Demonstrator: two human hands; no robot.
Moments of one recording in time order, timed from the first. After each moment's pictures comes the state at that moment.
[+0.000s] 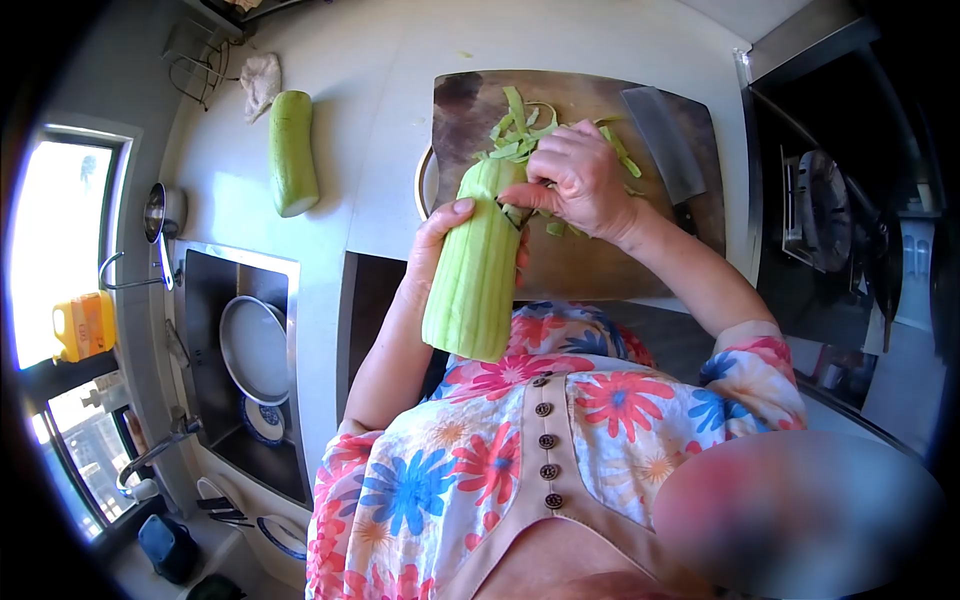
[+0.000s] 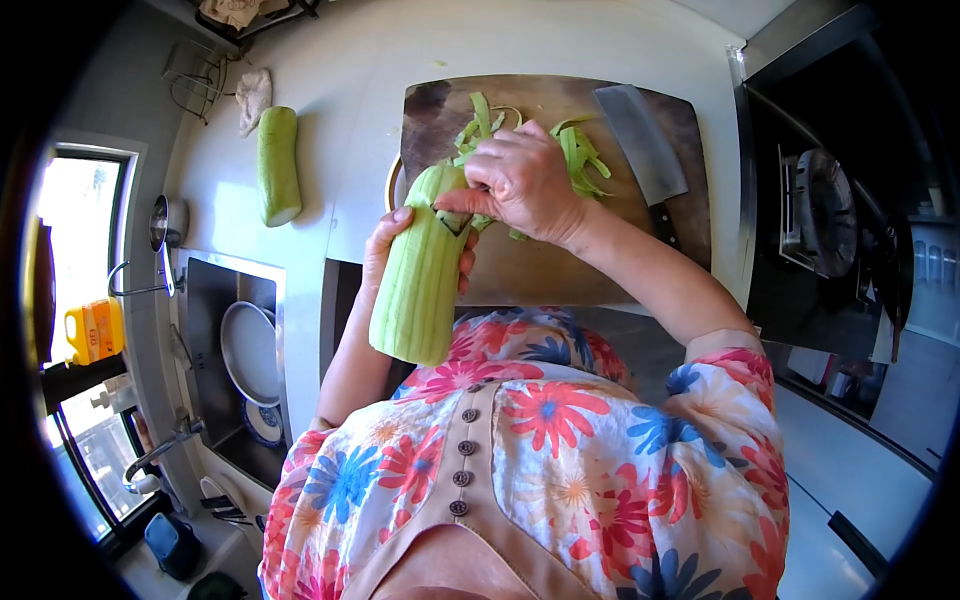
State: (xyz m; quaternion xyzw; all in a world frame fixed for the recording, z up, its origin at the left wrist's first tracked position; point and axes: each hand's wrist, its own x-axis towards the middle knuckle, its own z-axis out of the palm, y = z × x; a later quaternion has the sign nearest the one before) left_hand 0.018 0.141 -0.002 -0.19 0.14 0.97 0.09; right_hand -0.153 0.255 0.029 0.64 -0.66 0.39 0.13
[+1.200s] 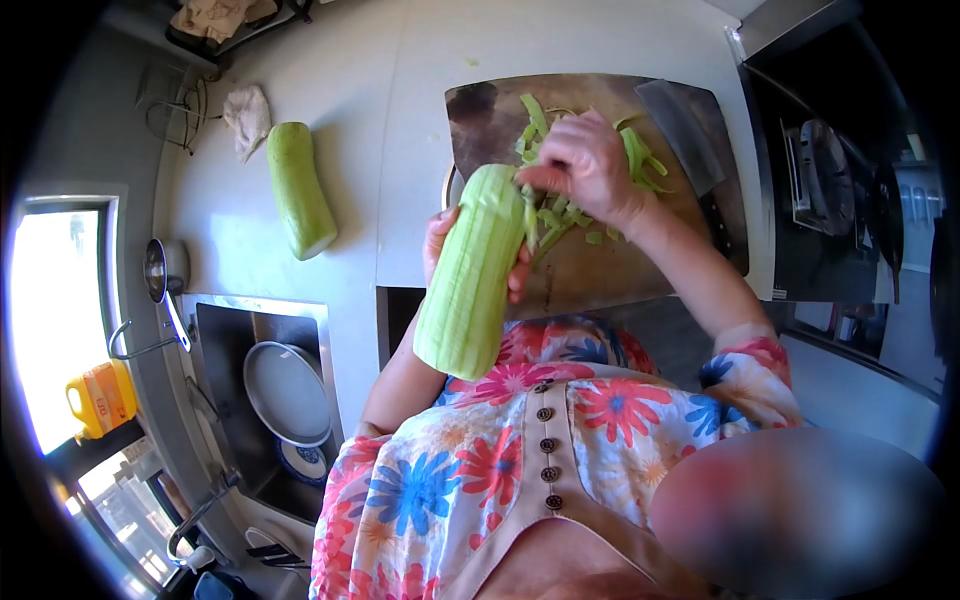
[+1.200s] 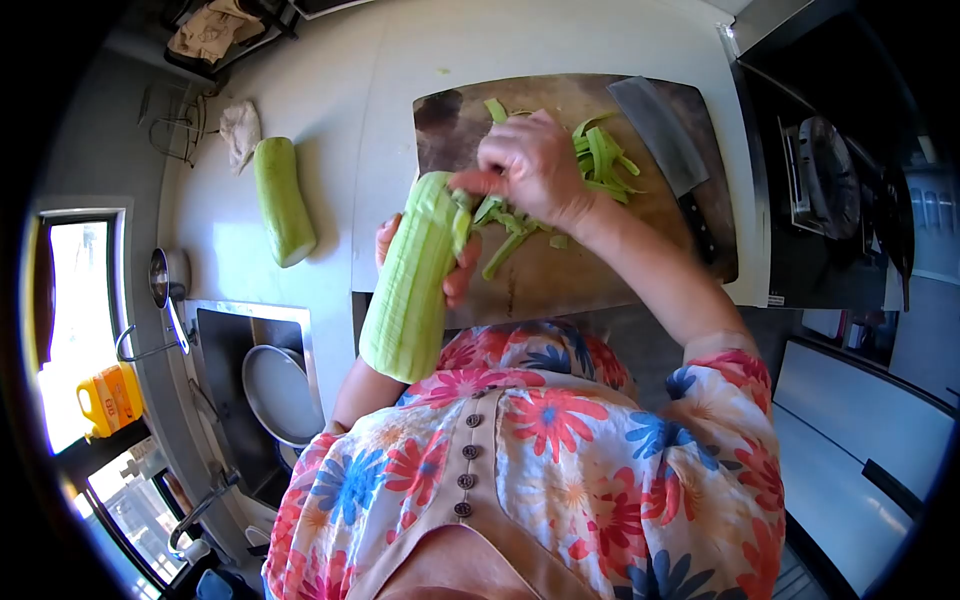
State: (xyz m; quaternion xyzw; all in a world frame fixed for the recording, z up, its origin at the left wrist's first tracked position) left_hand 0.020 0.095 -0.029 -0.04 0.03 0.99 0.12; right_hand -0.156 0.214 0.012 0.58 -0.70 0.40 0.13
